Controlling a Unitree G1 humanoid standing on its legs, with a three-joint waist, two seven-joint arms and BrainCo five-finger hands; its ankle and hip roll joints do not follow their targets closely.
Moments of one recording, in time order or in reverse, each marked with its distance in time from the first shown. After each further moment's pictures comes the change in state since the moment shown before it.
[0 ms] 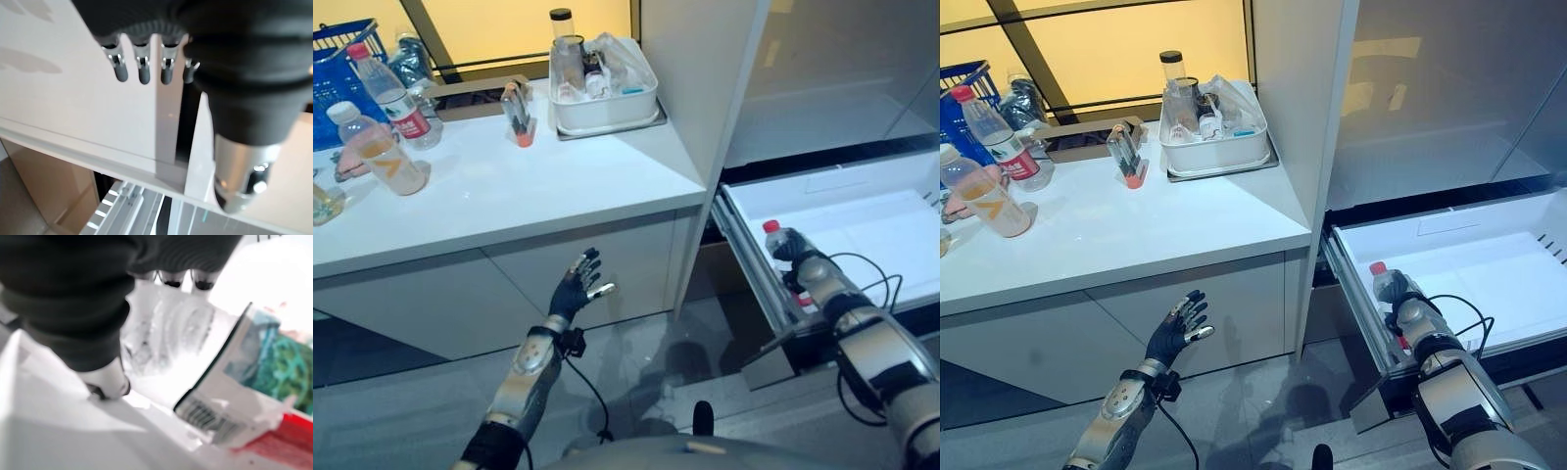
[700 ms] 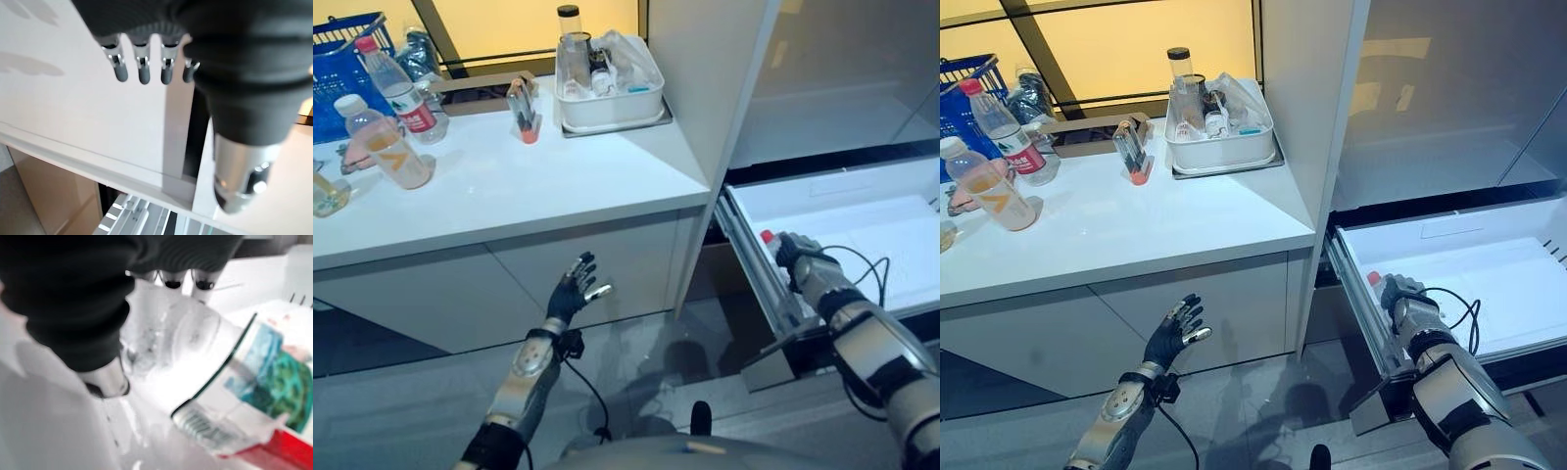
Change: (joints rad) left arm 0.000 -0.006 0.015 0.038 0.008 0.000 0.028; right arm -0.012 -0.007 0.171 -0.032 -0.334 0.107 0.025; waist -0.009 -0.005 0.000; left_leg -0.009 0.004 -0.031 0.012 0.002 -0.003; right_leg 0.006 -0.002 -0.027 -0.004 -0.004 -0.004
